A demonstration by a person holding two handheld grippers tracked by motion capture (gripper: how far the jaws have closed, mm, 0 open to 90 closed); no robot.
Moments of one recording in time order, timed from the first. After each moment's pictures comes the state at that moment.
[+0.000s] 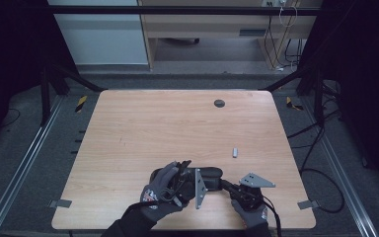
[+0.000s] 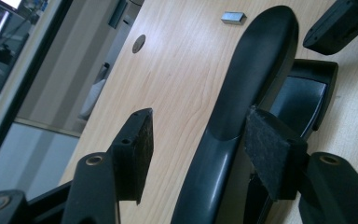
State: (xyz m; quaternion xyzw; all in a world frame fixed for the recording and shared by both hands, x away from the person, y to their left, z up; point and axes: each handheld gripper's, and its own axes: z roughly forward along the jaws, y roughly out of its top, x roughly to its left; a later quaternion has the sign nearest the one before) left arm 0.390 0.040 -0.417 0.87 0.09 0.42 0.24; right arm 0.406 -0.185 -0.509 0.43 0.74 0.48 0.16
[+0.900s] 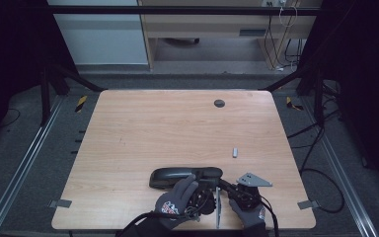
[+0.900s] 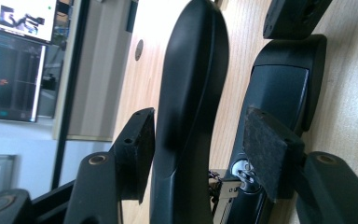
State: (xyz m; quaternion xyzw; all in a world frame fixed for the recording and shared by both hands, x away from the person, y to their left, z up) left arm 0.375 -0.003 -0.468 0.85 0.01 0.51 0.13; right arm 0.408 -0.178 -0.509 0.44 0.74 0.48 0.16
